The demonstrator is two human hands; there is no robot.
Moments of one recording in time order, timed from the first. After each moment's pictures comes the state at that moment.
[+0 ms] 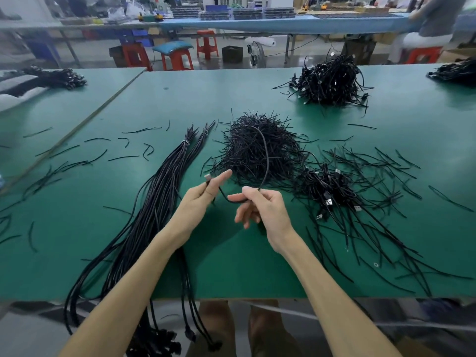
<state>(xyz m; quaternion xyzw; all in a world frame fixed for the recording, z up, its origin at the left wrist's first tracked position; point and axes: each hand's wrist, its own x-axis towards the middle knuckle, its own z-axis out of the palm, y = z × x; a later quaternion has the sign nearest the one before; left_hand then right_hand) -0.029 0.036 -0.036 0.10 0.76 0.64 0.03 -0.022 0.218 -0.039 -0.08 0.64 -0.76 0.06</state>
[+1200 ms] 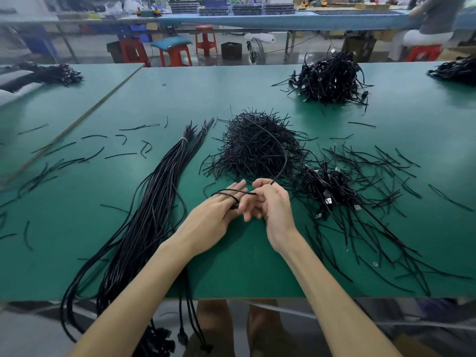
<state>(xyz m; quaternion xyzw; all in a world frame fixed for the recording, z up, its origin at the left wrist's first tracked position) -0.021 0.054 -0.050 0.24 0.93 0.28 -0.04 -0.029 0.221 -0.044 -0.02 0.58 -0.82 0.03</state>
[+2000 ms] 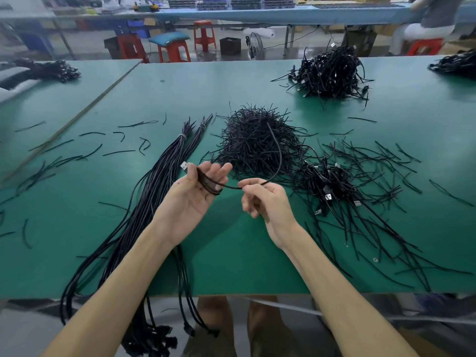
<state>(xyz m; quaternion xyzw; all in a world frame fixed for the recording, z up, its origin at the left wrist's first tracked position) -0.028 0.033 -0.034 0.10 0.42 0.90 0.09 -0.028 0.222 -0.040 -0.06 0.60 -0.80 0.06</state>
